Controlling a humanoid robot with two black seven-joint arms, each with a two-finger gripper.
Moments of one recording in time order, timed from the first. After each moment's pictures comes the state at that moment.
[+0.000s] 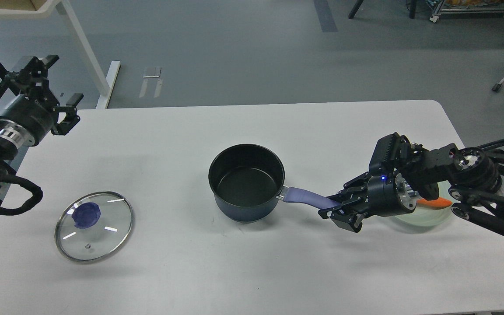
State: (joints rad) left arm -0.79 0.78 -0.29 -0.94 -0.09 -0.23 -0.47; right arm 0.98 -0.71 0.09 1.40 -1.99 0.35 0.49
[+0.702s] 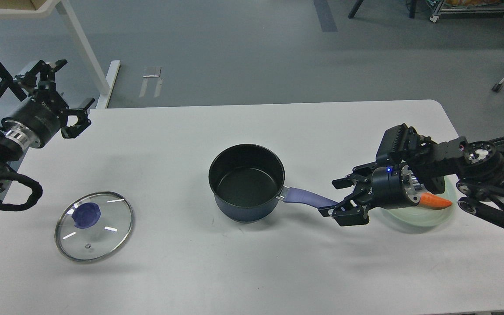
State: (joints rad) left arm -0.79 0.74 -0.31 -0.86 -0.16 -0.37 -0.39; right arm 0.98 -0.77 0.15 1.43 -1.94 0.34 0.49
